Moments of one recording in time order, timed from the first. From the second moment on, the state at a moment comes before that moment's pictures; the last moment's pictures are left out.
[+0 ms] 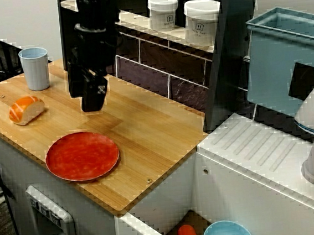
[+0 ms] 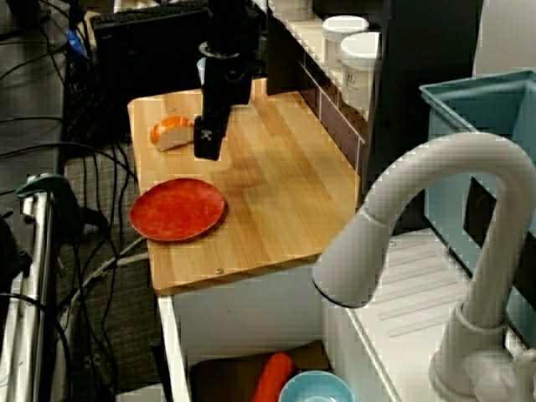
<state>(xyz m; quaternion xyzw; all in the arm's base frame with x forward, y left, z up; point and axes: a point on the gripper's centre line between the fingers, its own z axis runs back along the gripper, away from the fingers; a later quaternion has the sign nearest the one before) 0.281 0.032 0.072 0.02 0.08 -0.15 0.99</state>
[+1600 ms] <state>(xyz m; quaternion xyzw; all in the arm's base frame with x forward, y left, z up) 0.256 0.075 0.068 0.07 0.02 0.03 1.00</state>
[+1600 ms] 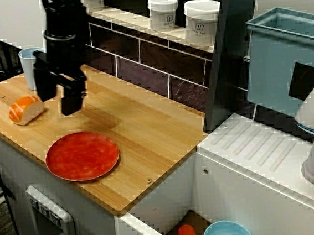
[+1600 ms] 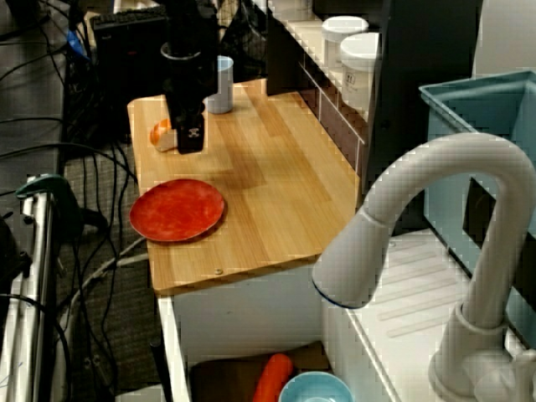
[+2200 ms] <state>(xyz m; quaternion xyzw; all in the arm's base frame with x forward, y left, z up) 0.233 0.104 0.059 0.06 0.01 0.03 1.00</state>
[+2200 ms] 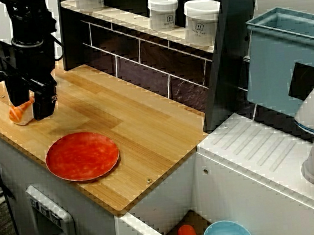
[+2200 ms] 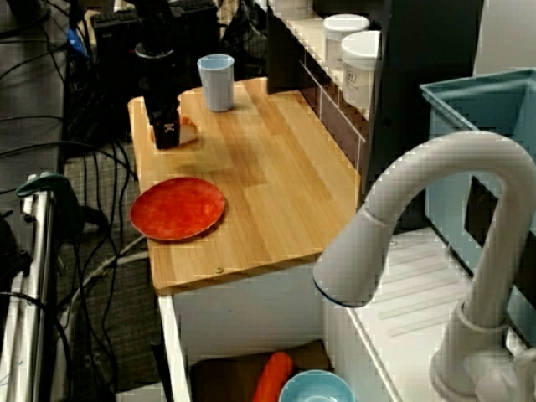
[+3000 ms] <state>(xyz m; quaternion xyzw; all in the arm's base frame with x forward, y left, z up) 0.231 0.132 0.067 0.05 0.00 0.05 1.00</state>
